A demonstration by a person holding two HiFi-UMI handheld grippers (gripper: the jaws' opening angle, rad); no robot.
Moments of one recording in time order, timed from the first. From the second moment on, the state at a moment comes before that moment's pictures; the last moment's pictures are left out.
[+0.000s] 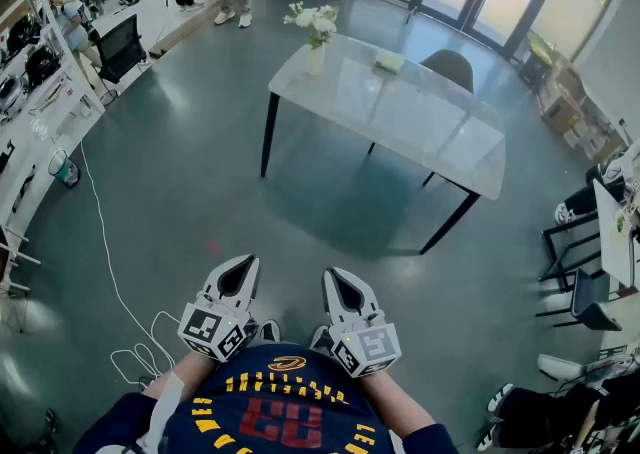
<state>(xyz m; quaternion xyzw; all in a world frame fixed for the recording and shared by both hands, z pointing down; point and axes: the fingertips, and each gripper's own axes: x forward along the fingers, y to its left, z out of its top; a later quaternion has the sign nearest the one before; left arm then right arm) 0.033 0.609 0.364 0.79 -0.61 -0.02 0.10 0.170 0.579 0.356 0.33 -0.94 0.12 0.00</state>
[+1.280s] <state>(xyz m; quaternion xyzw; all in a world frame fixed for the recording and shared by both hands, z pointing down) -0.040 0.522 0.411 0.81 -0.56 -0.01 0.15 0.102 0.501 0.408 0.39 -0.90 0.18 0.03</state>
